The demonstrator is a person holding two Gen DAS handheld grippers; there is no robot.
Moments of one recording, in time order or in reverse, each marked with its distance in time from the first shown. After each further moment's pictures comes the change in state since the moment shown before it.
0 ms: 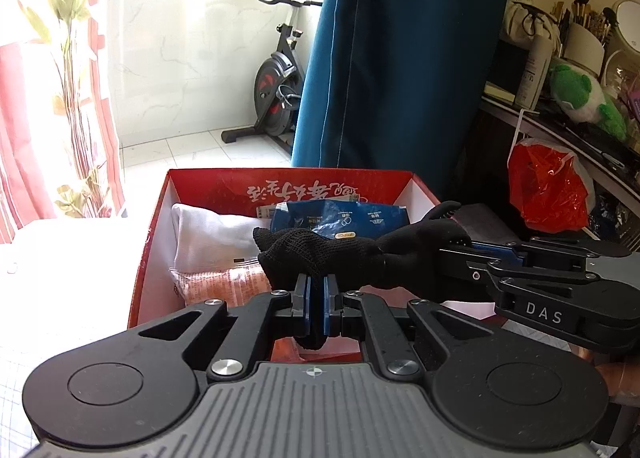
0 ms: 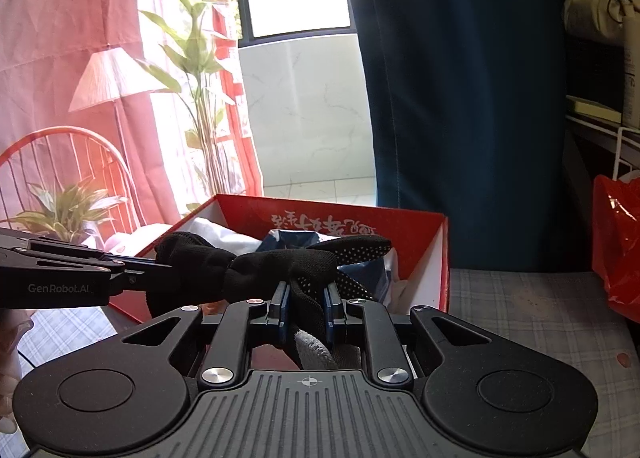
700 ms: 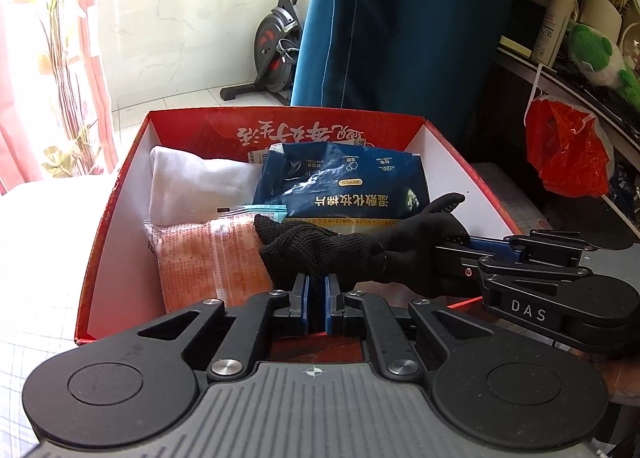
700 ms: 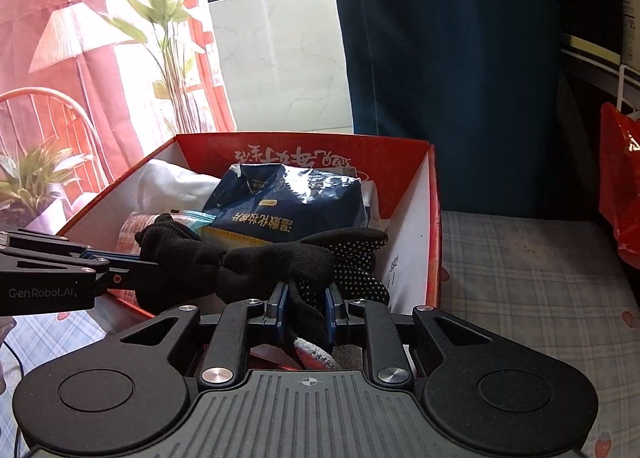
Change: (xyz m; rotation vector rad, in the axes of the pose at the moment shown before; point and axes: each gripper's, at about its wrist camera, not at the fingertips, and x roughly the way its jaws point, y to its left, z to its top) left arm 0.042 0.002 -0.017 -0.009 0.119 0.000; right arm 0.036 -0.009 -0.027 0.013 0.140 -0.059
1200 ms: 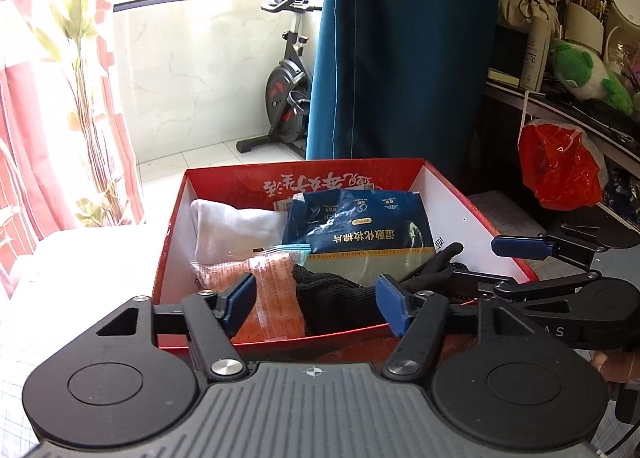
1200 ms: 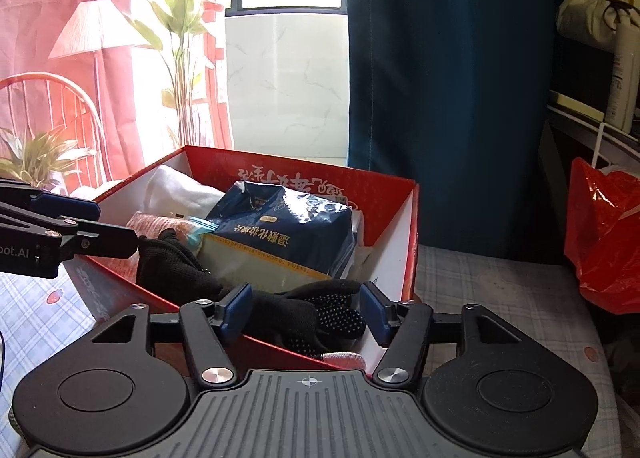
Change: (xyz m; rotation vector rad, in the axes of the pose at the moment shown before) left arm -0.055 -0.005 -0.008 0.070 -0.159 0.077; right arm -0.034 0.010 -0.008 -0.108 -0.092 -0.054
